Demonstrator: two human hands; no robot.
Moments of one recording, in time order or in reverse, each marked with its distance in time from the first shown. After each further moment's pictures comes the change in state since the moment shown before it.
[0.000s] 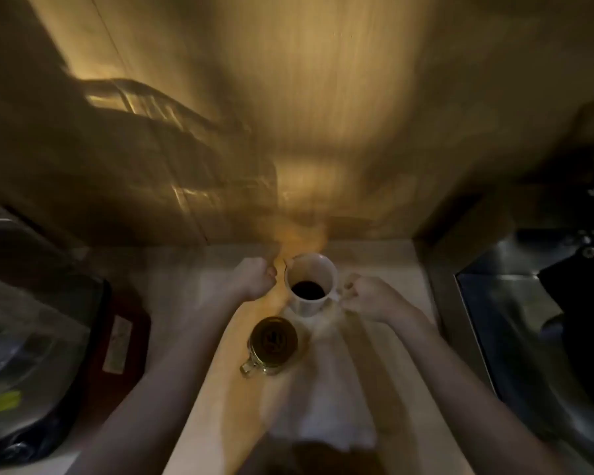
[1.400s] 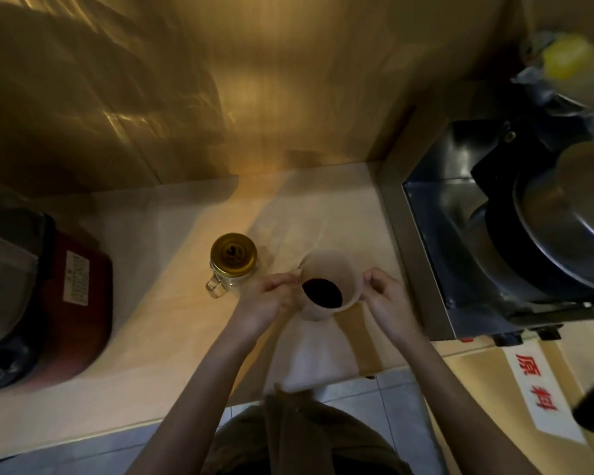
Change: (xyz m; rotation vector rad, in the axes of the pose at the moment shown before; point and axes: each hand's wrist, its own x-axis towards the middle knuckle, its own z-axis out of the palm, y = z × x) left_hand -0.142 0.048 0.115 -0.962 -0.027 -0.053; right_hand -0.130 0.086 0.104 0.748 0.523 0.080
